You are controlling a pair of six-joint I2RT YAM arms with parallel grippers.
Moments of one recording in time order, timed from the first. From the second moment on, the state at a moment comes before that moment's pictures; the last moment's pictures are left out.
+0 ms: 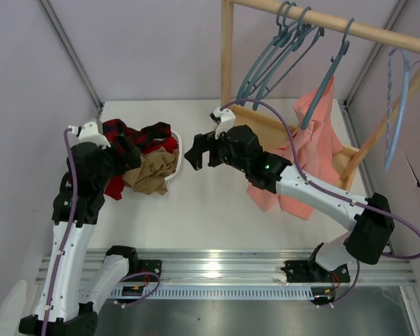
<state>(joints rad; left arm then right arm) -0.11 0.78 1.09 -0.68 -0.09 -0.33 0.90 1.49 1.30 -0.07 0.04 0.41</state>
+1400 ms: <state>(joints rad) -0.05 1.19 1.25 -0.62 -0.19 -0.26 1.08 1.25 1.13 -0.21 0.30 0.34</state>
